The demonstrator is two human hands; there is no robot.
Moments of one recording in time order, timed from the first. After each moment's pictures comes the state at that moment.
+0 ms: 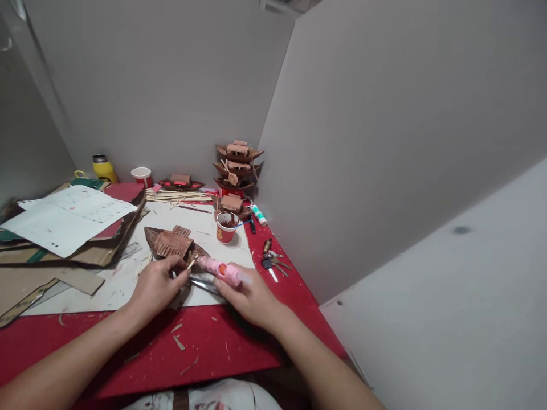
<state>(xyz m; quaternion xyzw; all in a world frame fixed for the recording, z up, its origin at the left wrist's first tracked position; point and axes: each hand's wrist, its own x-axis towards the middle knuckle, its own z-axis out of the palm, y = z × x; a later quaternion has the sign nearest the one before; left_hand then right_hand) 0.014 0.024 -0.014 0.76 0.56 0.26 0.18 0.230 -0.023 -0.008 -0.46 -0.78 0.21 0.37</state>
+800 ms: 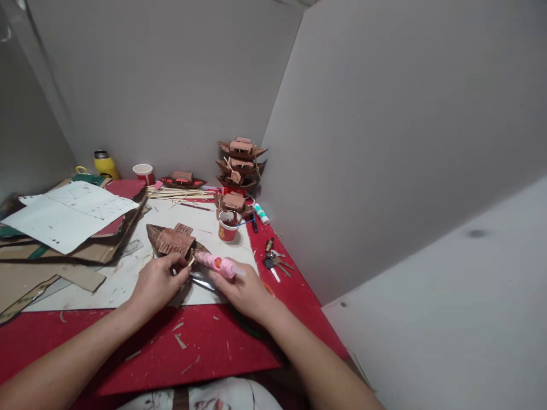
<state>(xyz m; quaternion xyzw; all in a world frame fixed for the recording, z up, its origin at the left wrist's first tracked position) 0.014 0.026 -0.014 0.76 0.58 0.24 0.18 0.218 -0.007 -0.016 -0.47 -0.77 0.24 0.37</state>
